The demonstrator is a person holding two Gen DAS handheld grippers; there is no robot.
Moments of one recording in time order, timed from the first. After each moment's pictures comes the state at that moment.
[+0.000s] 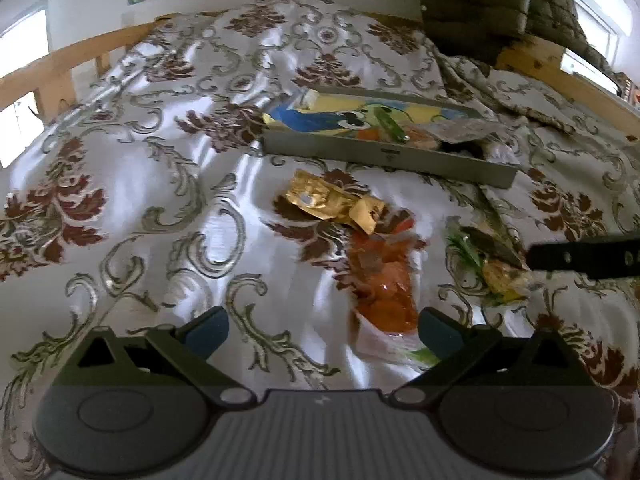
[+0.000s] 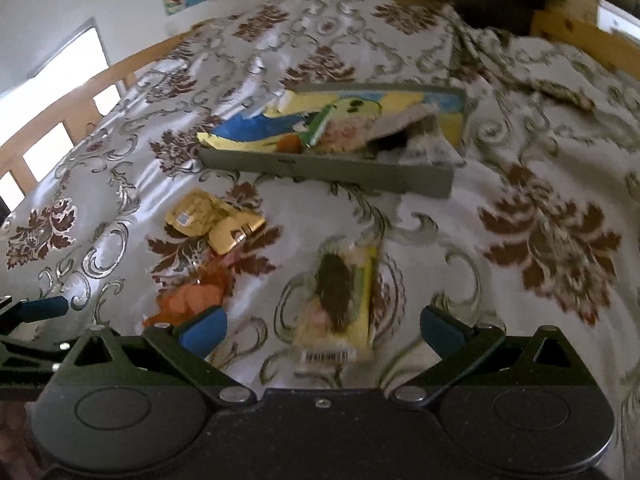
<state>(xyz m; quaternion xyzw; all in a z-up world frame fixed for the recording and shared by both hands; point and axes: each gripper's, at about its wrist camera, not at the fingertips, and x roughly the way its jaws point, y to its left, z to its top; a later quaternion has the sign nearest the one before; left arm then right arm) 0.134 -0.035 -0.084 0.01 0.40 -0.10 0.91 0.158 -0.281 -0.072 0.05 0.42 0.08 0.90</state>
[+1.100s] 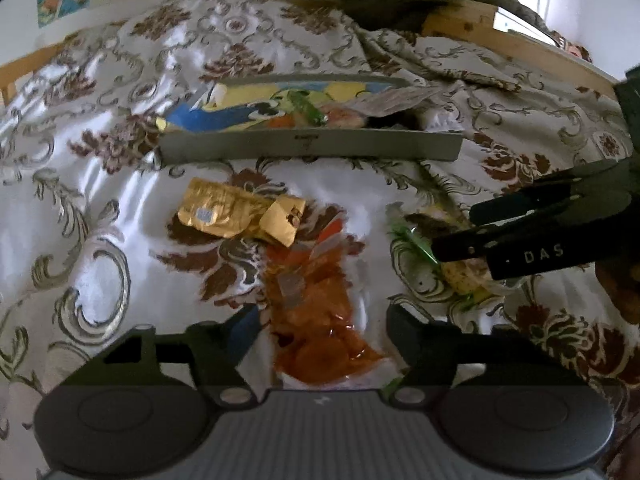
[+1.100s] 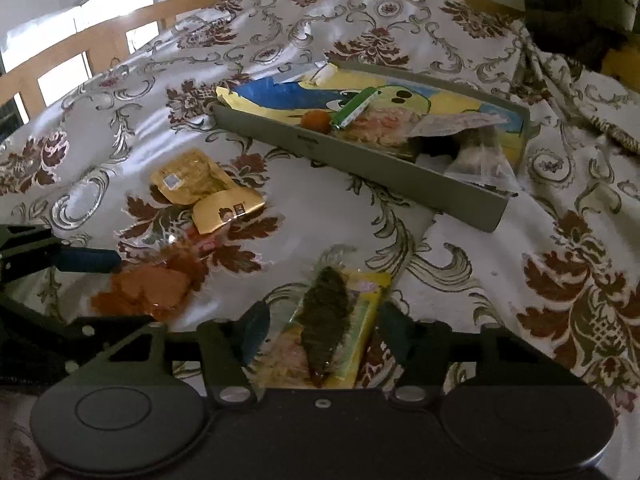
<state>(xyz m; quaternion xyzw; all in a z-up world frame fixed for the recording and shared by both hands) 0.181 -0.076 -0.119 0.05 0.40 -0.20 0.89 0.209 -0.271 -0.111 -0.05 0.43 0.14 0.89</state>
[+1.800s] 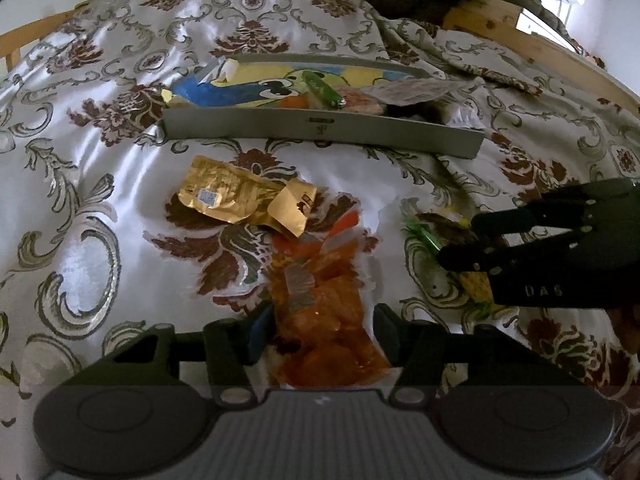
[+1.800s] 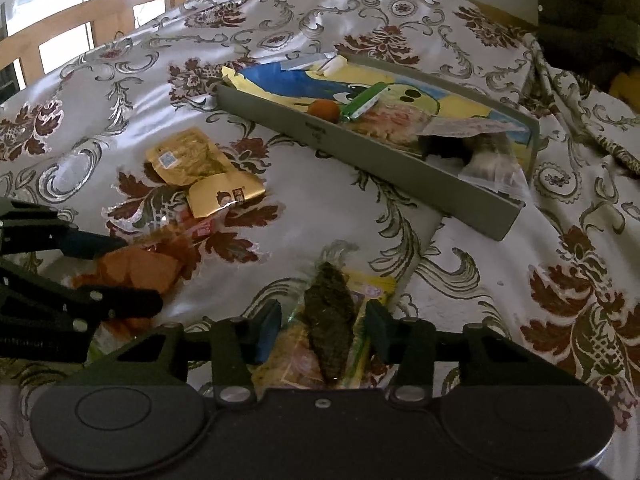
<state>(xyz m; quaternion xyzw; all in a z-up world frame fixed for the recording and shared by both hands) 0.198 -0.075 -0.129 0.02 0.43 -0.19 0.88 0.212 -0.257 -0.122 -0.10 0.43 0.13 0.89</state>
